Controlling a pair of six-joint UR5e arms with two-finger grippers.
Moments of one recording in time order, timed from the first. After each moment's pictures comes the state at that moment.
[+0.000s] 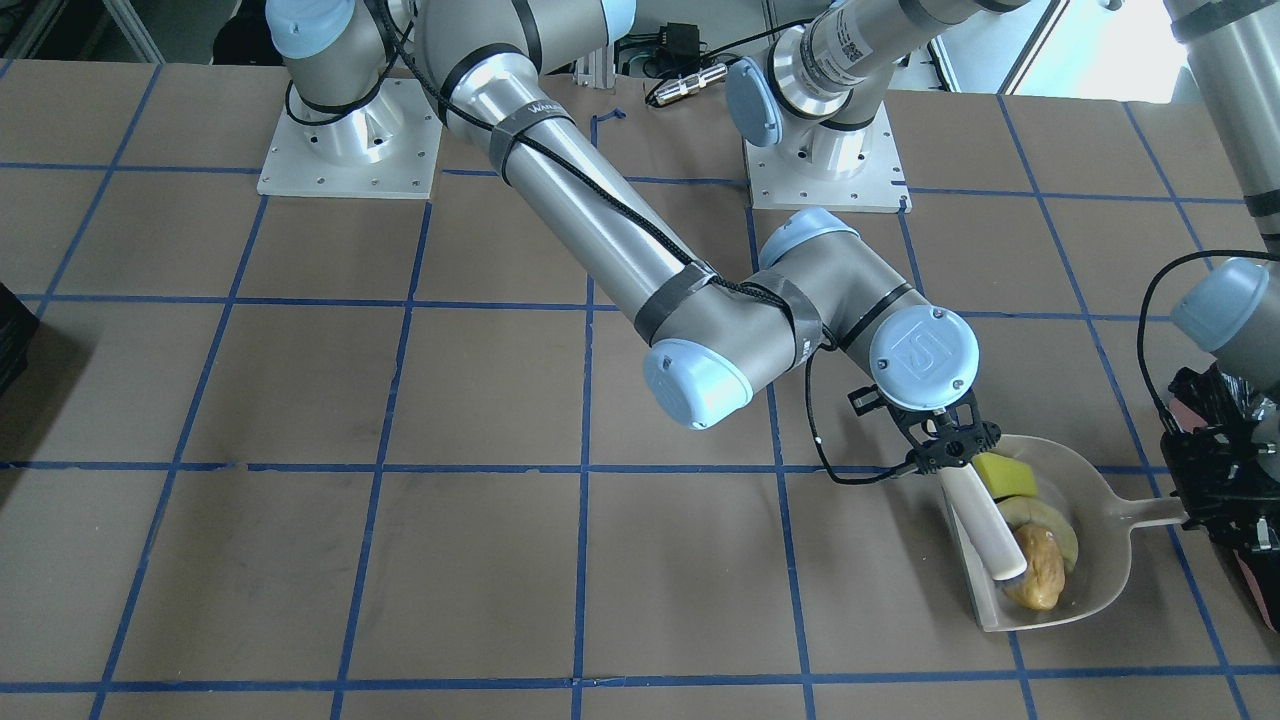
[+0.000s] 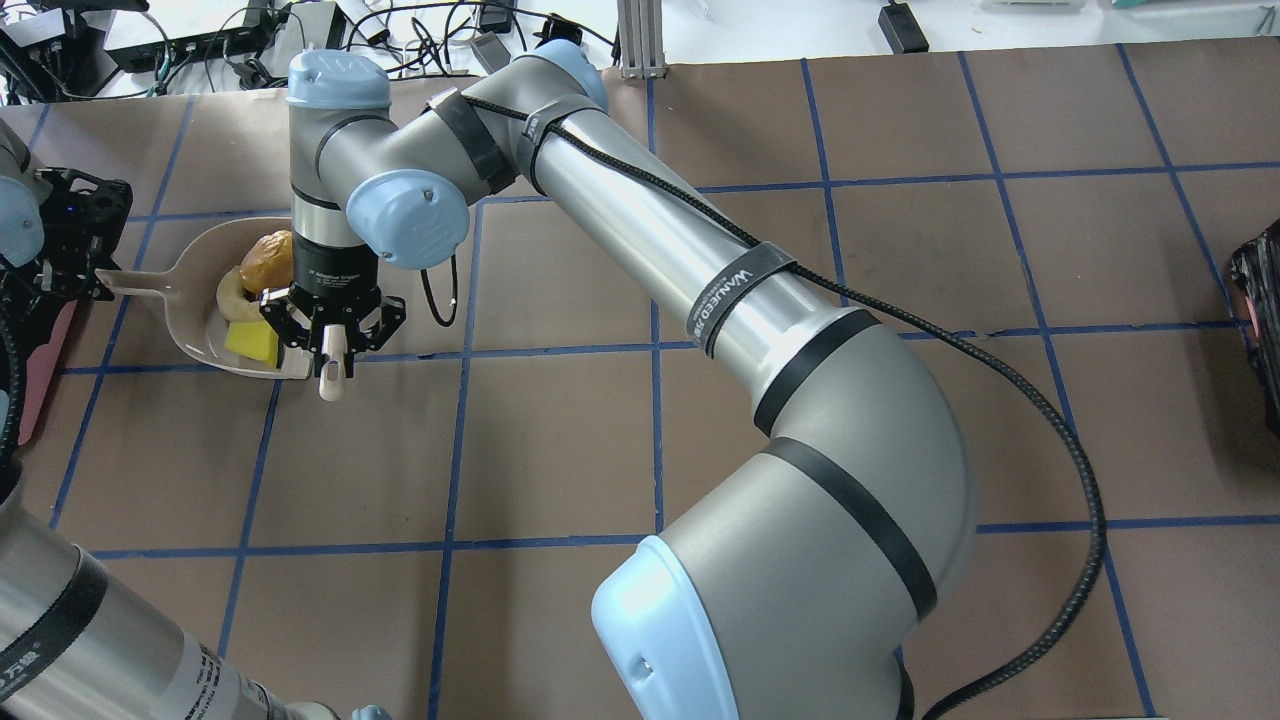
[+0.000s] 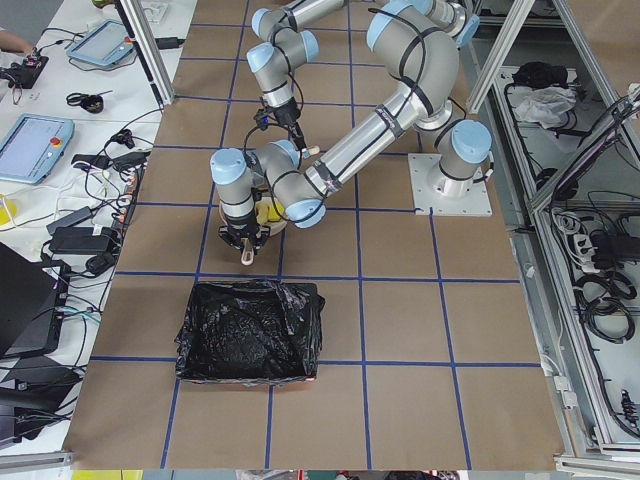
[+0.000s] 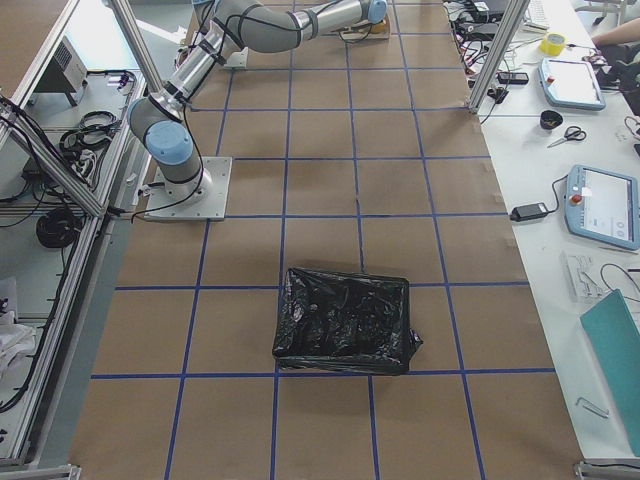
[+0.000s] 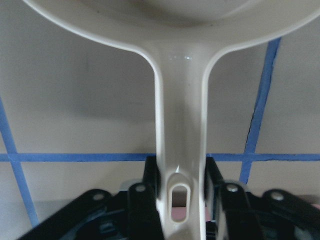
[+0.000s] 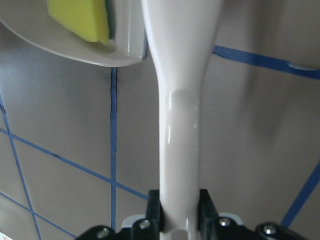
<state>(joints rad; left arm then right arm) -1.00 -2.14 -1.49 -0.99 1.74 2.13 2.22 -0.63 0.72 -1.53 -1.05 0.46</state>
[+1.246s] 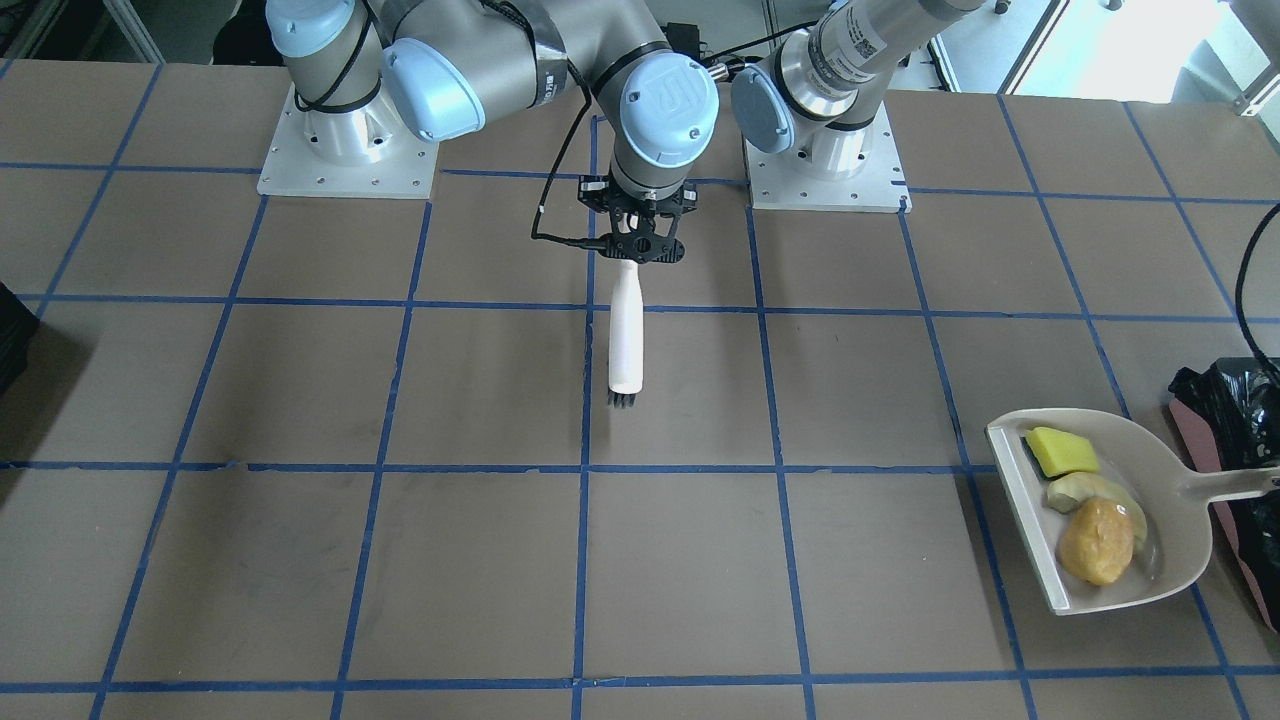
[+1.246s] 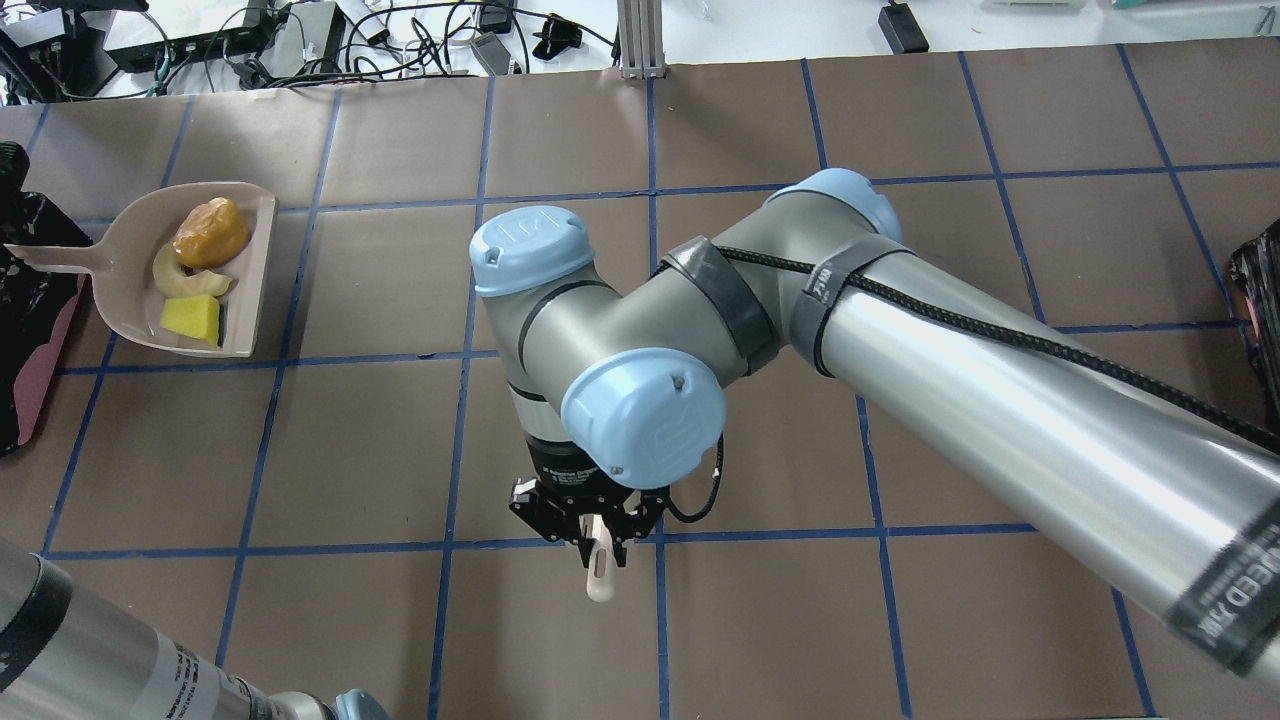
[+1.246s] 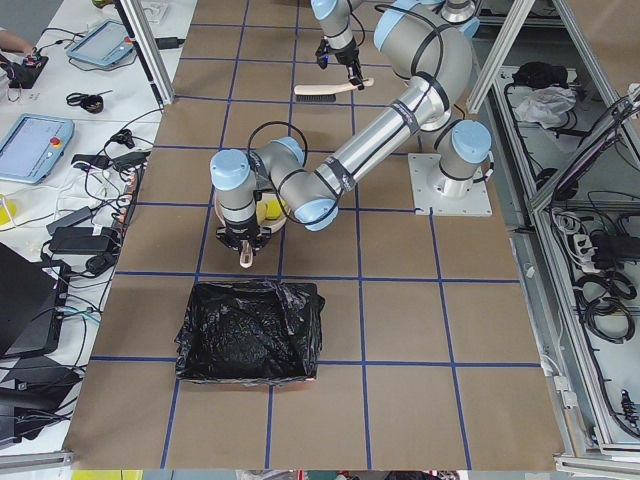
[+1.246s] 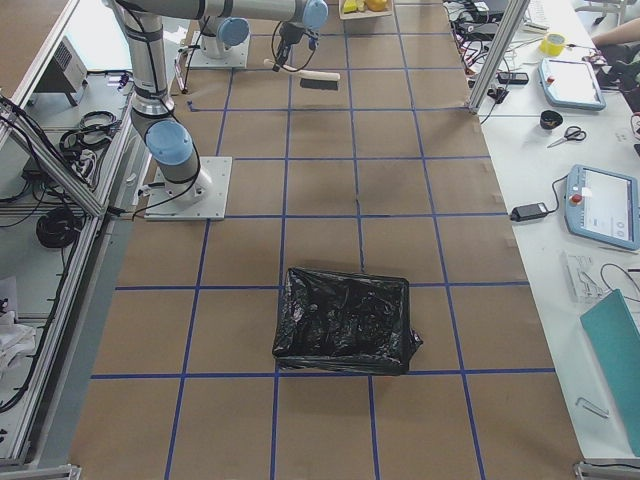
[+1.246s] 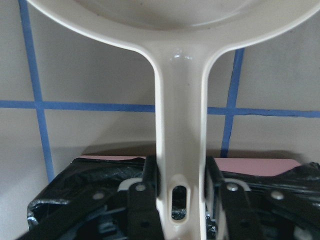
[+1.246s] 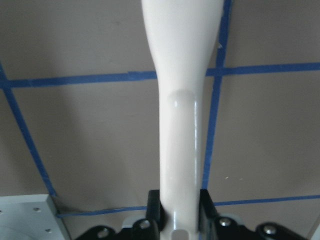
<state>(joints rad) -0.90 -2.10 -1.32 -1.24 1.63 2.21 2.18 -1.32 1.72 -1.55 -1.38 0.59</state>
